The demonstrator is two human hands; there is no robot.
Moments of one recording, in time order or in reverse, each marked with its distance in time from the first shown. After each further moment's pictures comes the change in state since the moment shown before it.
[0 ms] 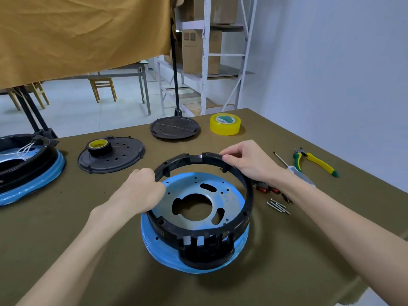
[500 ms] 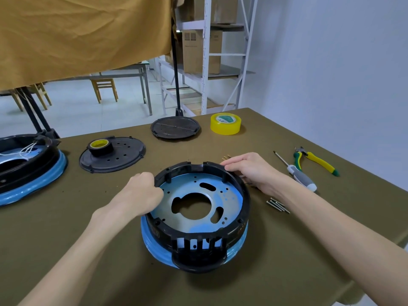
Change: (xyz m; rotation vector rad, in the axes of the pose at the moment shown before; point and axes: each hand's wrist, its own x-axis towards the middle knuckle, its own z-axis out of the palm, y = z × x) left_hand 0.012 -0.015 0.011 0.018 -0.047 -0.001; right_hand -0.008 0.013 0.012 0.365 -0.025 0.381
